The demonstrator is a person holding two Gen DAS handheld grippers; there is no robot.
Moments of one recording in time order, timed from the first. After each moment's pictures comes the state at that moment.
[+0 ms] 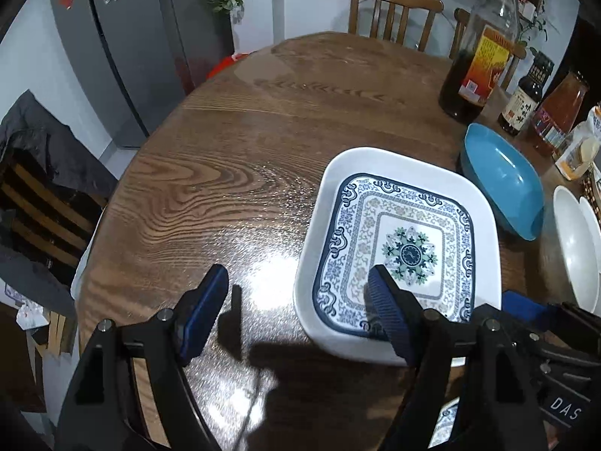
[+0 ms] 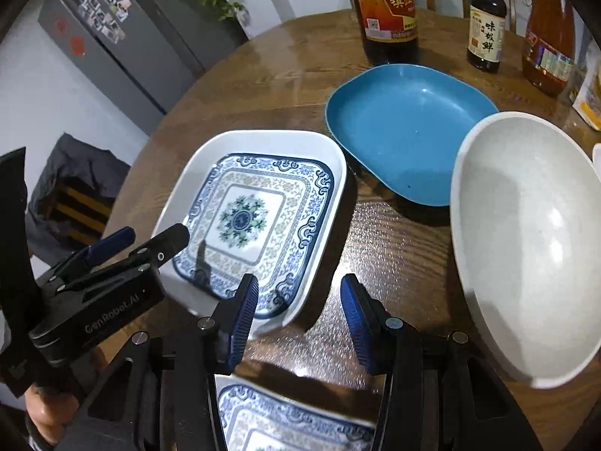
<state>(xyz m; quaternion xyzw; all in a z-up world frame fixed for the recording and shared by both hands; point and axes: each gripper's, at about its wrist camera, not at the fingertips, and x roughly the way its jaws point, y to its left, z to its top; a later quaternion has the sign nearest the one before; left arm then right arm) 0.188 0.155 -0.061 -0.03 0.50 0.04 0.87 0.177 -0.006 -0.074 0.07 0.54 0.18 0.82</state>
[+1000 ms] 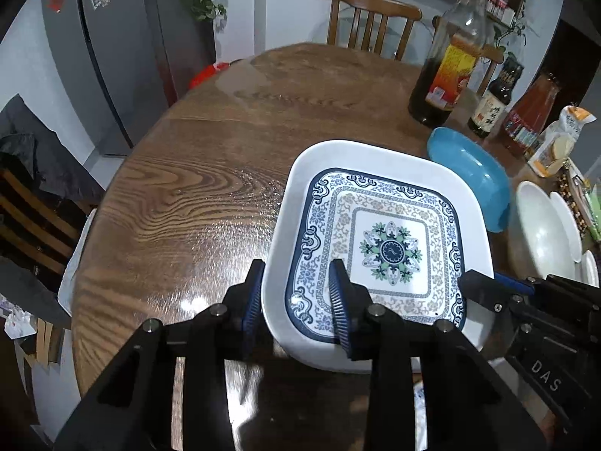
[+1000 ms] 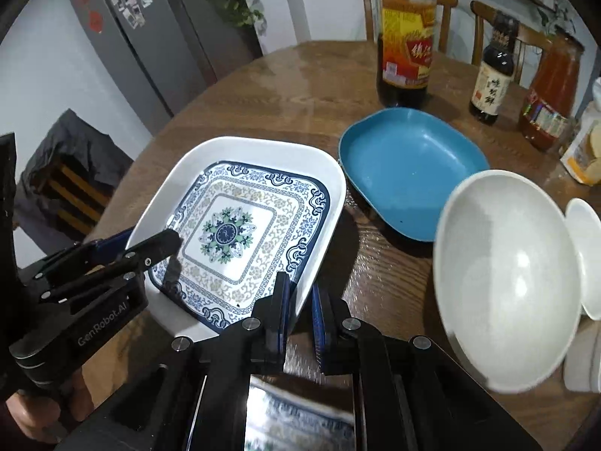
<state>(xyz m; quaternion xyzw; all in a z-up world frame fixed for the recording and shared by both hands) 0.163 0.149 -0.039 -0.05 0.48 0.01 0.88 0.160 -0.004 -0.041 0.01 0.49 0.18 0.85</state>
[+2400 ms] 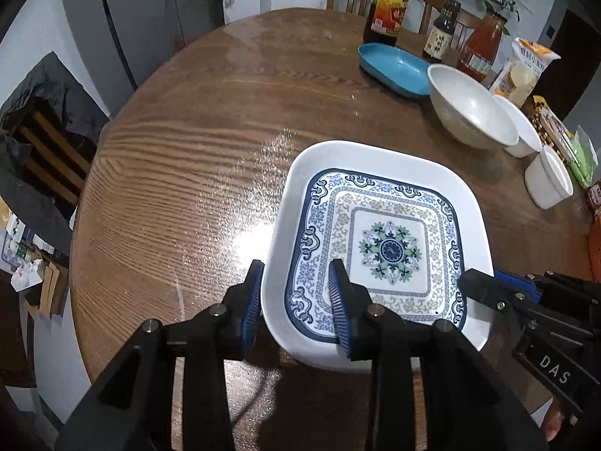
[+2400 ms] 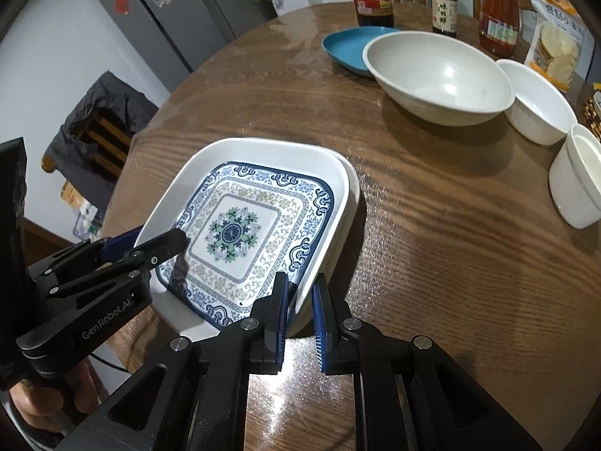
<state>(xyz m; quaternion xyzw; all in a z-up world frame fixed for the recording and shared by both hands) 0.027 0.081 -0.052 -0.04 0.52 0.03 0.85 0.031 -0.077 -0.064 0.02 0.54 0.23 0.81</state>
